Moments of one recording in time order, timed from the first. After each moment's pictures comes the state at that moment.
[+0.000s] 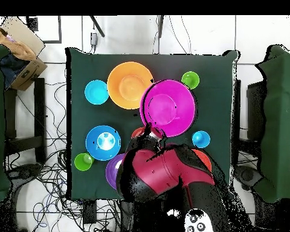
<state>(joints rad) -0.46 -1.13 0.38 2.05 -0.84 0.23 1.50</state>
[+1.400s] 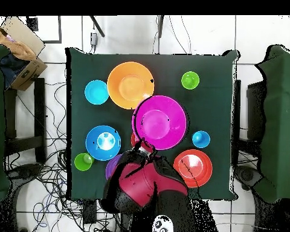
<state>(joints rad) -0.20 -1.06 0.12 2.05 -0.86 0.21 1.51</state>
